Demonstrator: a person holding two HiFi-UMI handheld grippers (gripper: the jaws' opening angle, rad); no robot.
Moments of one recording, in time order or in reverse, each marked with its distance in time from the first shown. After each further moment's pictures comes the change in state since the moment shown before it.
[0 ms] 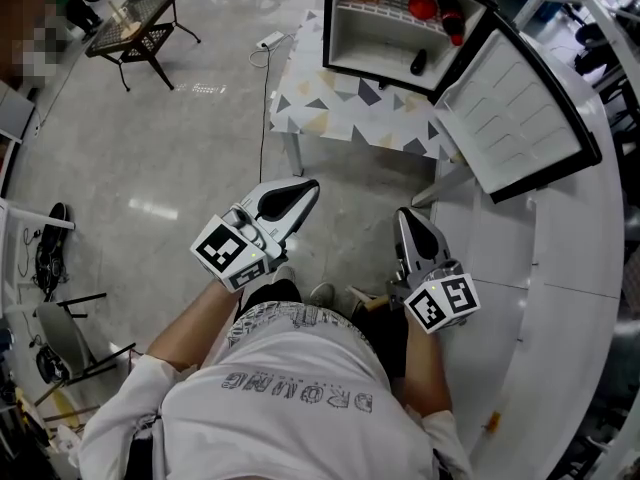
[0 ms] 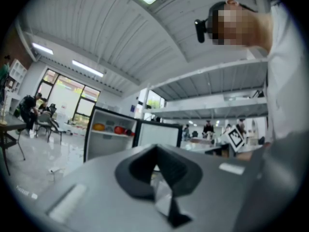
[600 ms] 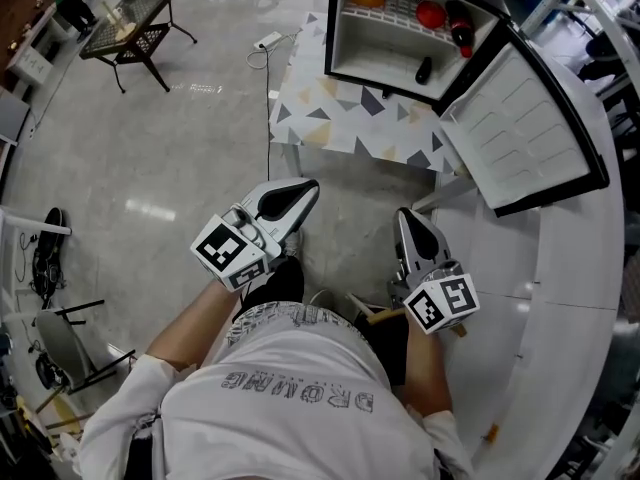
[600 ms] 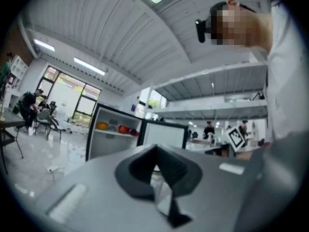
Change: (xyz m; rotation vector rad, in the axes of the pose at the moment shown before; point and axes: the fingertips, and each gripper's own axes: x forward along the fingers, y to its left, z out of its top) left arm 0.016 0.050 -0.002 -0.022 0.000 -0.008; right arm 0.049 -0.014 0.003 -0.026 0.021 -0.015
